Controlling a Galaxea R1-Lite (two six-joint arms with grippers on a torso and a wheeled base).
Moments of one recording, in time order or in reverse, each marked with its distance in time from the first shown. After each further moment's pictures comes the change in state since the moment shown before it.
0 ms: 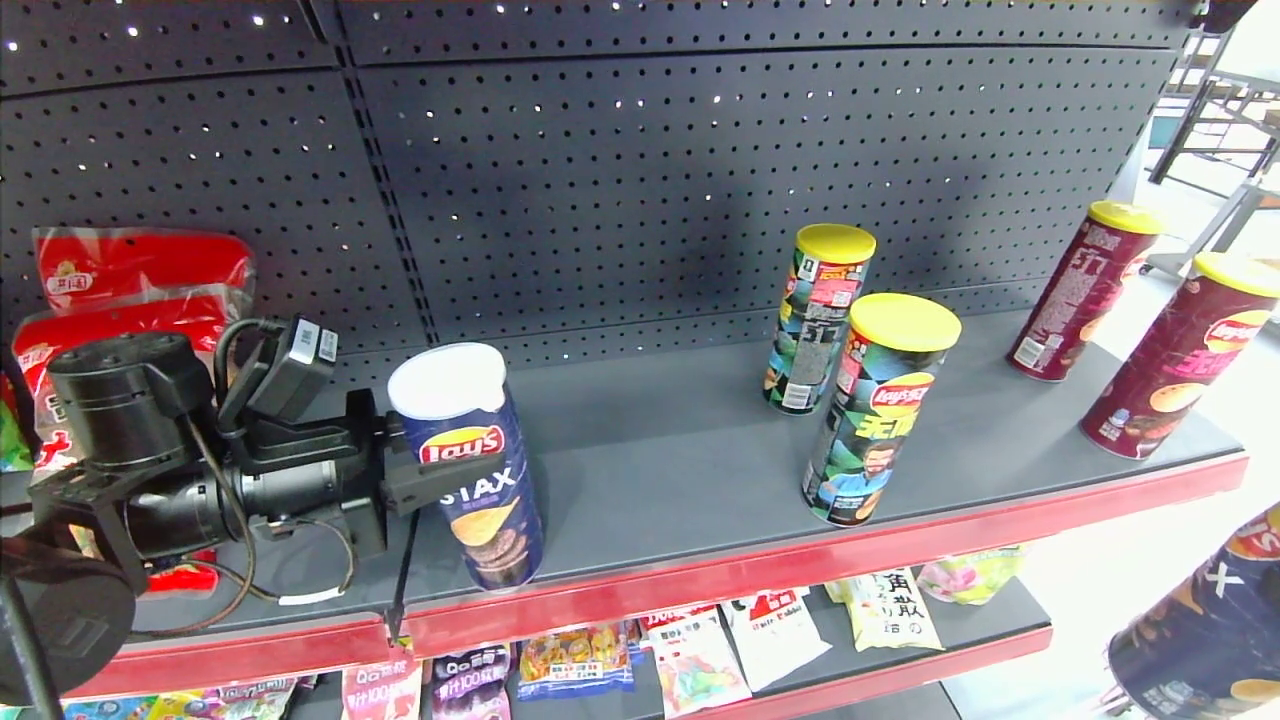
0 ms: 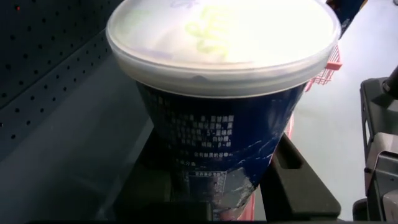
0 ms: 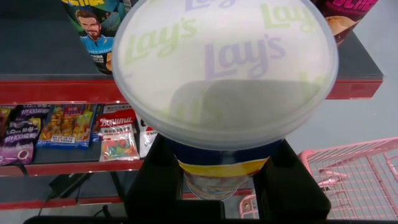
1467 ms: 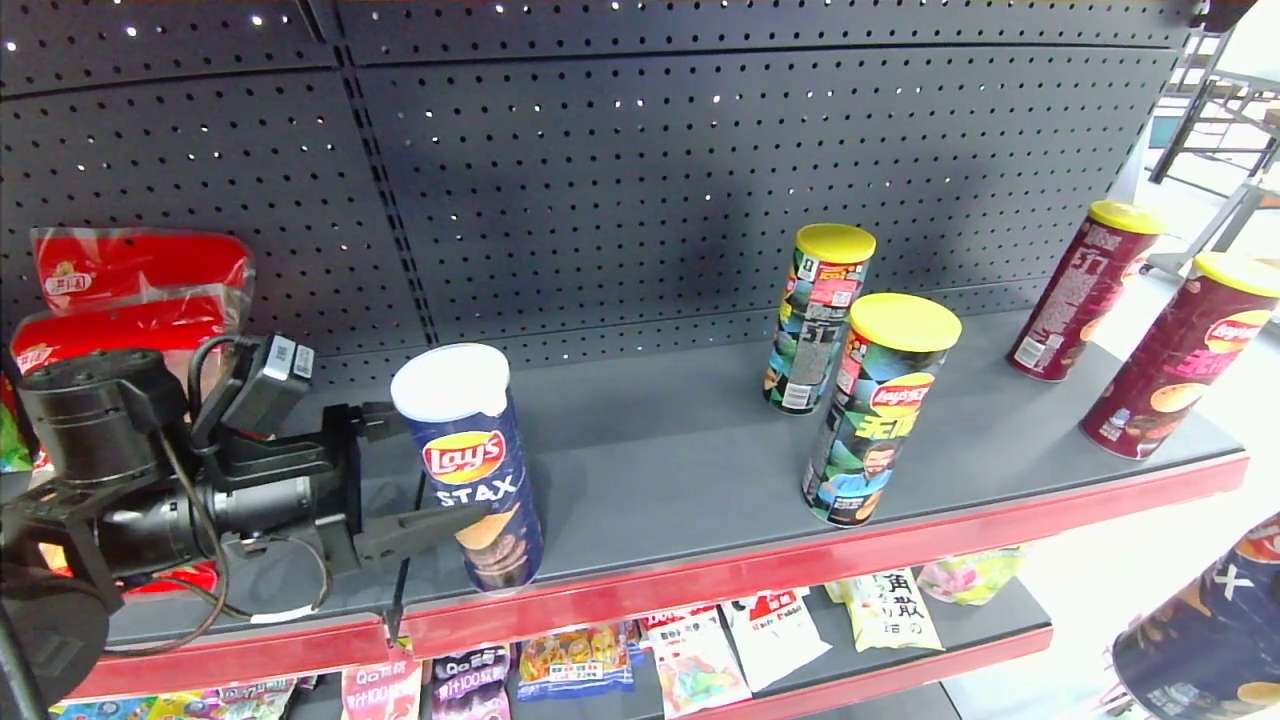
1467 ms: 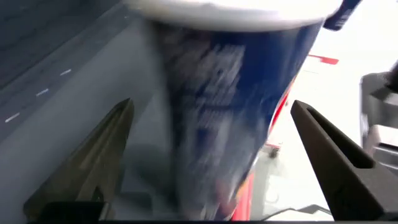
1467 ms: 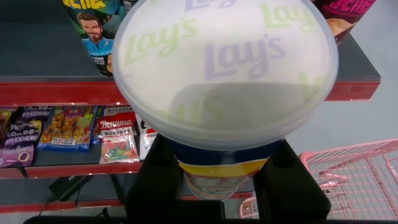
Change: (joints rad) left arm 0.062 -0.026 0.059 -0.011 -0.029 0.006; right arm 0.000 -0.024 0.001 0.008 0.000 0.000
